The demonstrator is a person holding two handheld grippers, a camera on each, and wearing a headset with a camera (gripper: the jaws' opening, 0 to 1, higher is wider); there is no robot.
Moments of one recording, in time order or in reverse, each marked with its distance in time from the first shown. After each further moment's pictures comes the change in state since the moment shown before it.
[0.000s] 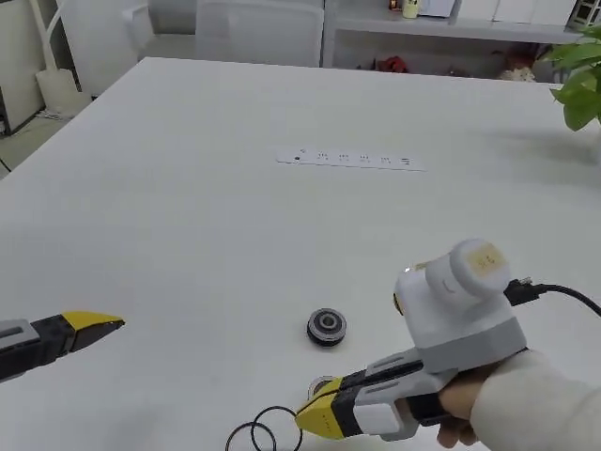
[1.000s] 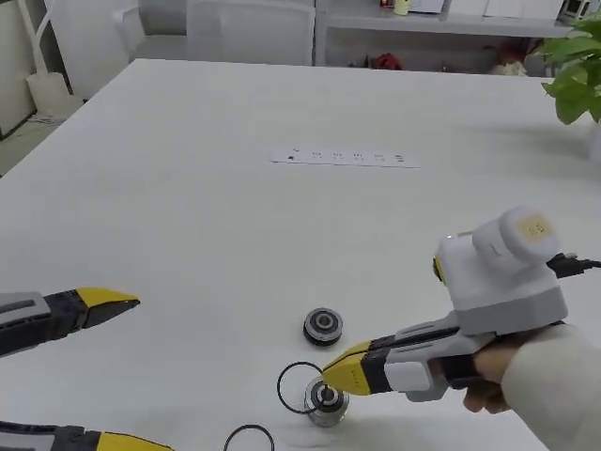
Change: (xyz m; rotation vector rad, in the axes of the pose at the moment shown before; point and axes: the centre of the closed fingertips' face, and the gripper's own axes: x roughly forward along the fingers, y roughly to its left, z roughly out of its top) left arm 0.002 0.006 0.023 0.080 -0.021 -0.033; right arm -0.035 -0.019 0.024 0.038 -0.120 -0.039
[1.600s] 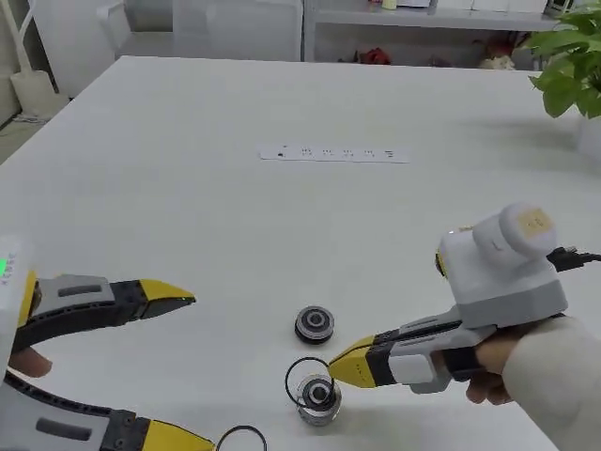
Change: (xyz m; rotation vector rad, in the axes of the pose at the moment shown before) left arm 0.031 -0.013 0.019 0.125 0.013 -0.130; right arm -0.010 -0.015 -0.003 0.014 -0.002 -0.036
